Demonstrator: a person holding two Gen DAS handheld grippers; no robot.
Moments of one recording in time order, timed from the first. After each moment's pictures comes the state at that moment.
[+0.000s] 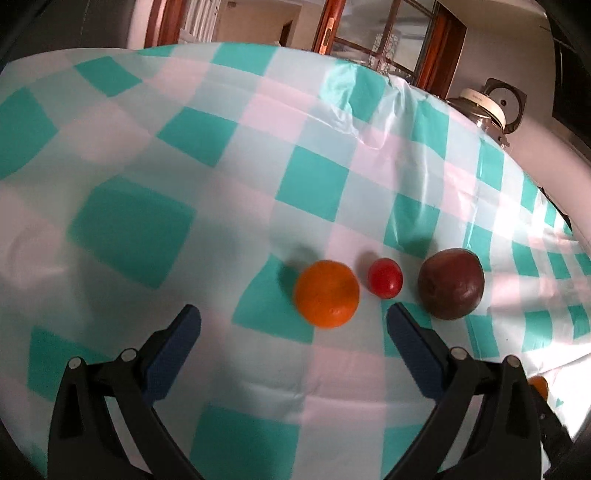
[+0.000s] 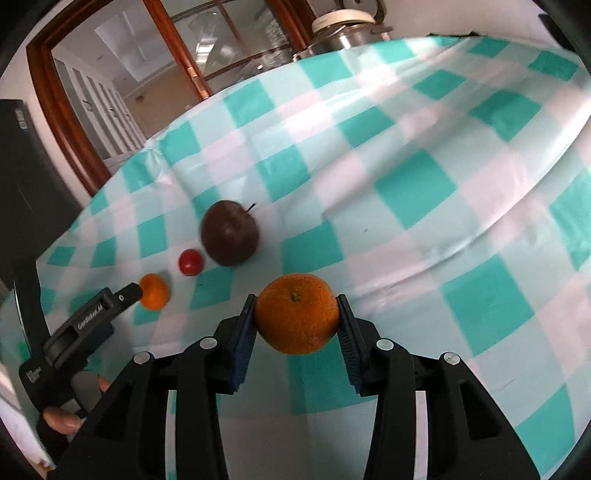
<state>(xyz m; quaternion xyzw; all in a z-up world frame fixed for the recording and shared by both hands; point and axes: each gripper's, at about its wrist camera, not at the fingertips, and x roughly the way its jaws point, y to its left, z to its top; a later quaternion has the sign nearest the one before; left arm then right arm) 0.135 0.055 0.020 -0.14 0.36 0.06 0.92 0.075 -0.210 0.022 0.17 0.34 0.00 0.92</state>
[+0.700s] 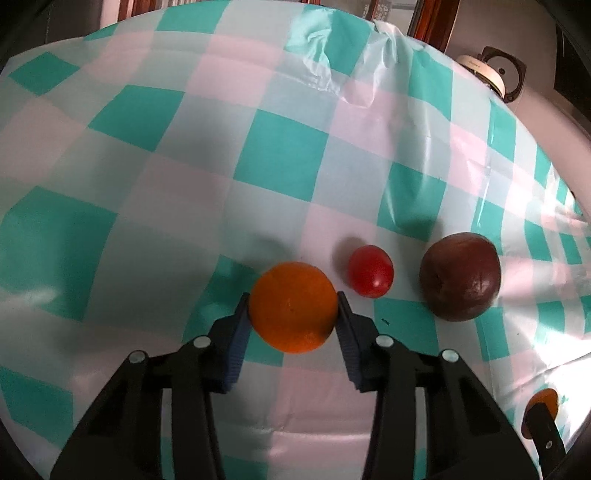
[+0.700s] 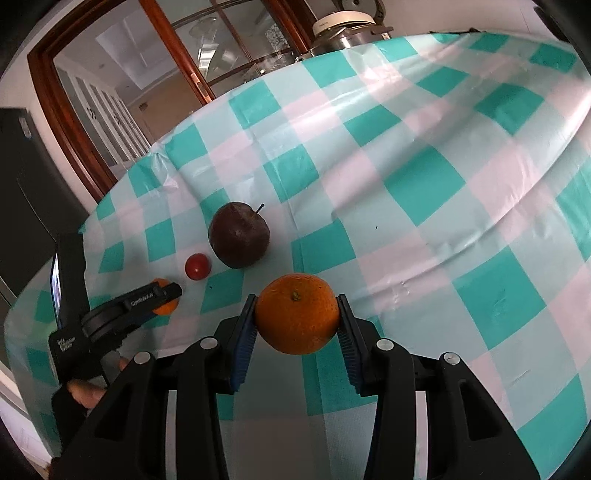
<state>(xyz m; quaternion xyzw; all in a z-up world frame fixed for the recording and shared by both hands) 0.177 0.036 0.000 -0.13 0.41 0.04 0.90 0.071 -0.212 0.015 0.20 0.33 0.02 0.92</state>
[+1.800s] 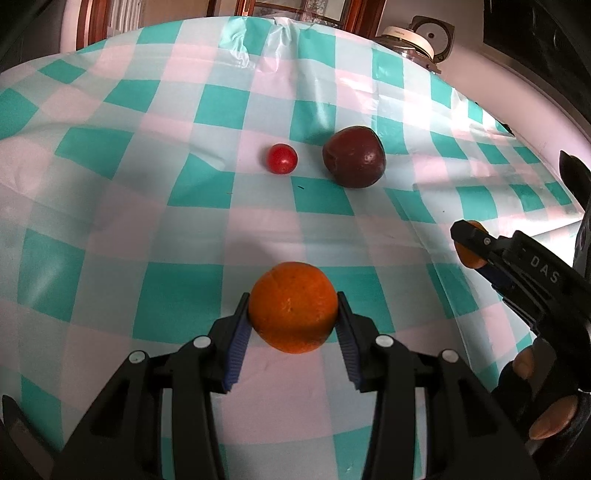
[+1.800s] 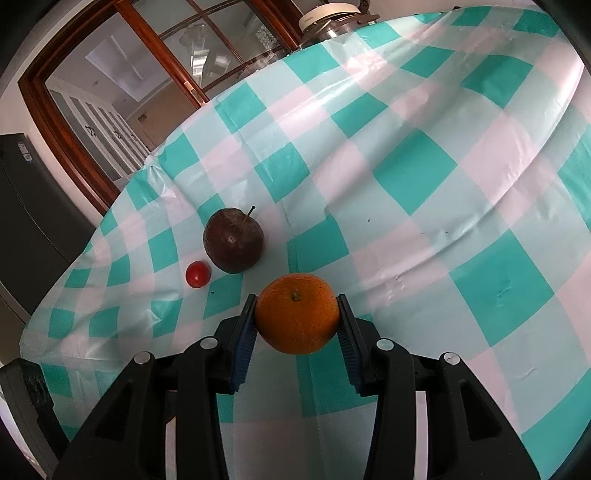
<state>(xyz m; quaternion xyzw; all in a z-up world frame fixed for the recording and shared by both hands) 0.051 0.000 0.003 -0.08 0.42 -0.06 0.90 0.073 -0.226 0.007 0.24 0.33 0.04 0.91</state>
